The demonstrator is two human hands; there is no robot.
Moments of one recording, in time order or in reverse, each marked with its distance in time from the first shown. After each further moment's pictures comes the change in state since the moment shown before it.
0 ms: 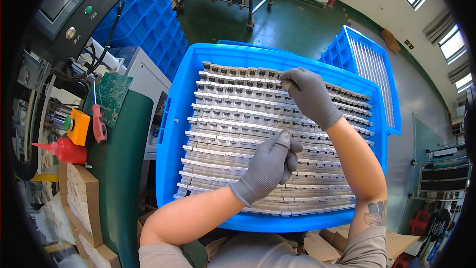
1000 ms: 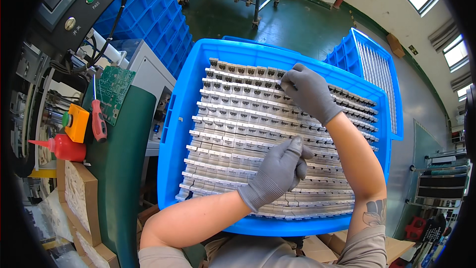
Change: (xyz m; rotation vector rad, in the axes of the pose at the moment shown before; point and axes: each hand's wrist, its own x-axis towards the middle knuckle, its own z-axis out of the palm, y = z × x) left_hand 0.001 -0.002 -0.002 0.016 -0.036 -0.024; right_hand 0.019 0.008 0.020 -0.282 -0.211 0.052
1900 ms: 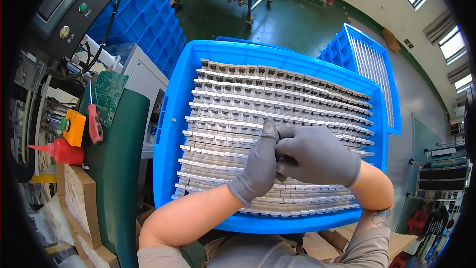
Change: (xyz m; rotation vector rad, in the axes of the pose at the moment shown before) left_hand 0.009 -0.002 -0.008 -0.214 -0.013 -0.002; right_hand -0.083 -0.084 -0.082 0.270 -0.383 -0.202
